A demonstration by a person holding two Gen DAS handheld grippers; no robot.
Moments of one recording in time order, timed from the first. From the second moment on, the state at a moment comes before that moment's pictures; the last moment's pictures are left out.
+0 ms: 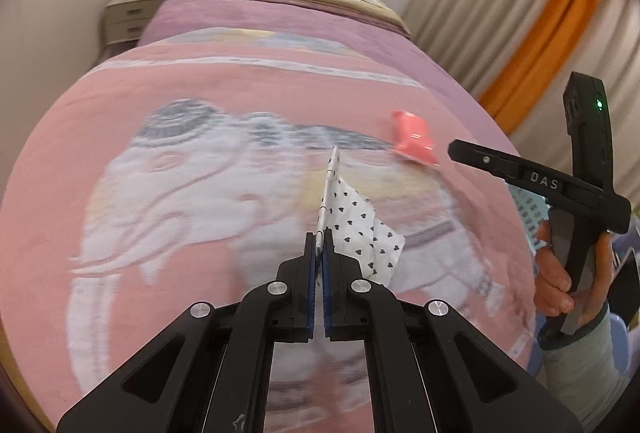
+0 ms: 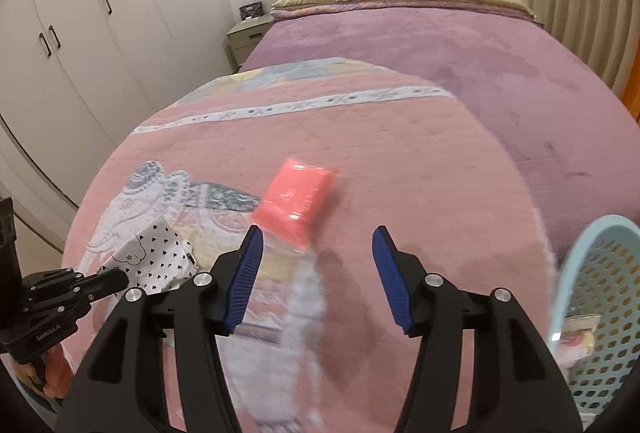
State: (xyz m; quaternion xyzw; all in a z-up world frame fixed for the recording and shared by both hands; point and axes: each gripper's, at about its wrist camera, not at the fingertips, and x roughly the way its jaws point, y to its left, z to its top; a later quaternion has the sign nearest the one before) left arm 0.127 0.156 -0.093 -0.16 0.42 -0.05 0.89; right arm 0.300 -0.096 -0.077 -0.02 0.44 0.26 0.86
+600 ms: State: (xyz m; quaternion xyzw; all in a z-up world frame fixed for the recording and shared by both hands) left arm 0.145 0.160 -0.105 -0.16 0.42 -0.07 0.89; right arm 0.323 -0.046 -0.101 -0.01 0.46 0.20 0.86
